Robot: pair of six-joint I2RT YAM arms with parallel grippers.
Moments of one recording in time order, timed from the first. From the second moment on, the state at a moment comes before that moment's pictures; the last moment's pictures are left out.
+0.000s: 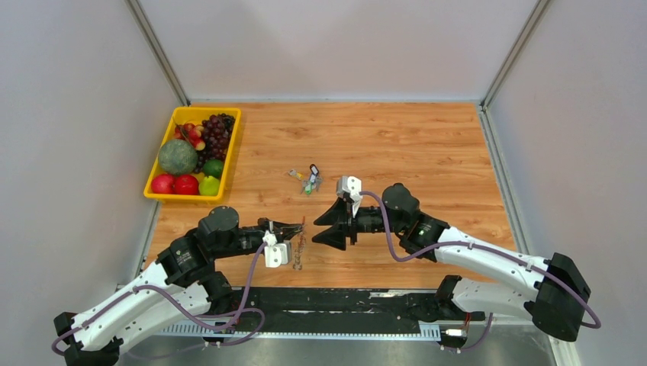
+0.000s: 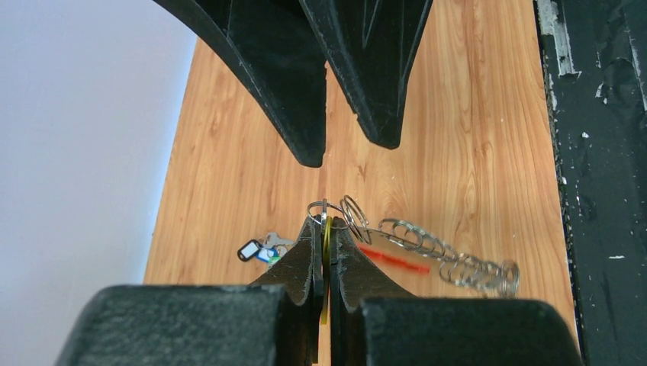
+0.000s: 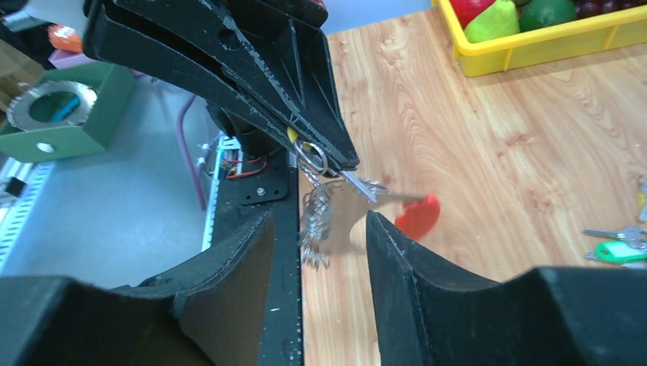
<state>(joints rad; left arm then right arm) -0.91 0.53 0.64 -0.42 0.36 0.75 0.96 1.07 0.67 0.31 -0.57 0.20</state>
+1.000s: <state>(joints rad) -0.91 0.53 0.64 -0.43 0.36 0.75 1.07 1.16 0.78 0.20 -0.49 -0.06</state>
